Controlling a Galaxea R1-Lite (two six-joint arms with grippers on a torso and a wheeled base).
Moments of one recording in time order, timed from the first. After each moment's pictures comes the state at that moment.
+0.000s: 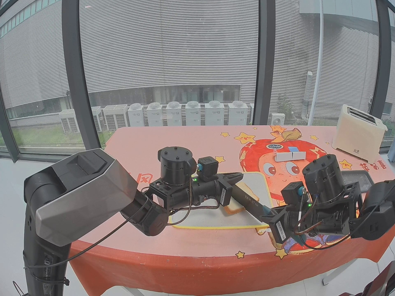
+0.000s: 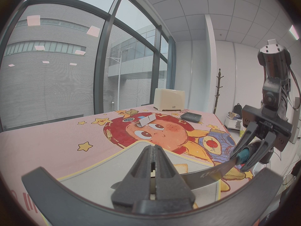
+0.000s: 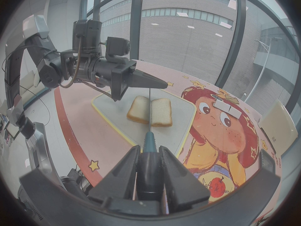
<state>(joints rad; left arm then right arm) -0.62 2.36 -1.17 -1.02 -0.42 -0.02 0.70 1.69 -0.70 -0.24 -0.16 0.01</state>
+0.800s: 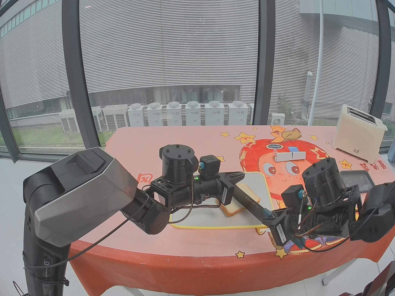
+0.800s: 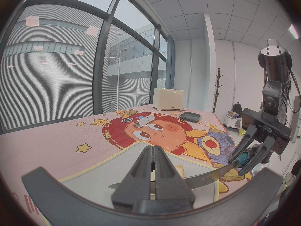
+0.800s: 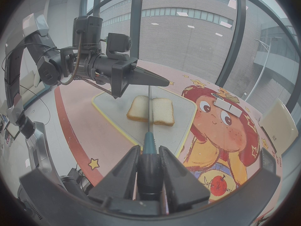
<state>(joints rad) -0.63 2.35 -1.20 -1.00 -0.42 -0.02 0.70 1.69 -0.67 -0.26 -0.16 0.01</state>
